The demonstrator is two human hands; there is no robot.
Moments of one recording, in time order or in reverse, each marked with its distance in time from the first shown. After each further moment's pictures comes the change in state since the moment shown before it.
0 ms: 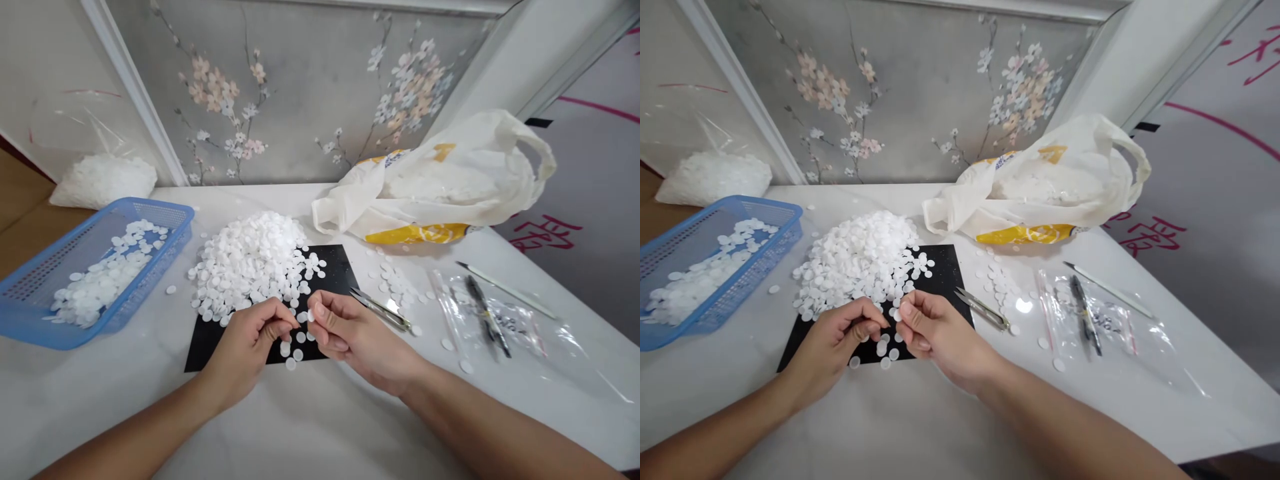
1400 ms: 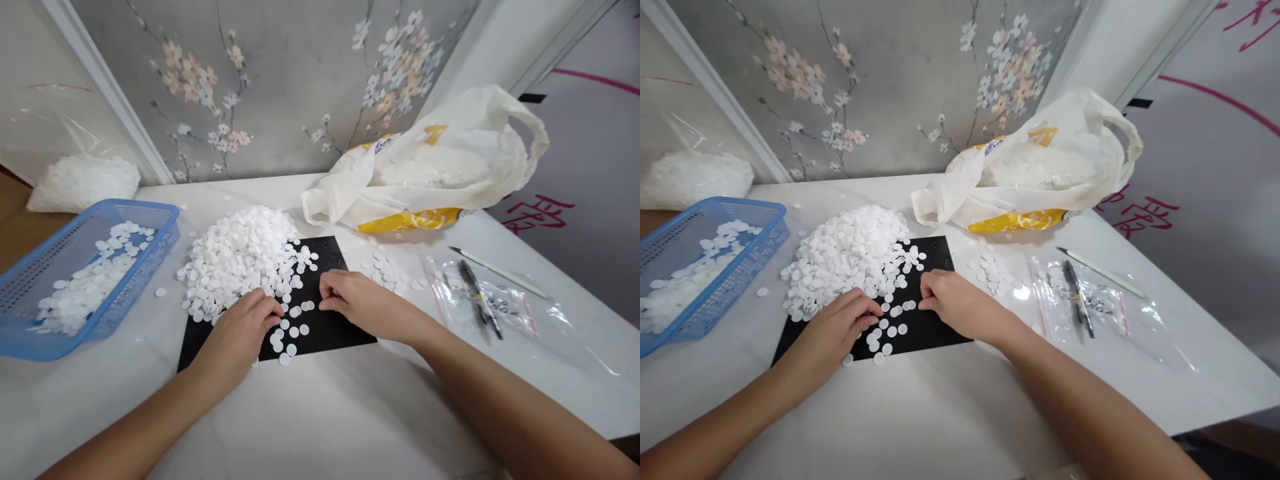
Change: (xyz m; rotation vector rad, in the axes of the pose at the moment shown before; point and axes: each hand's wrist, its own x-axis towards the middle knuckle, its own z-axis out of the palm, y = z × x) left_hand 0.012 -0.011 -0.001 0.589 -0.073 0.089; right_hand 0.009 -0.024 -0.052 -1.359 0.129 -0.155
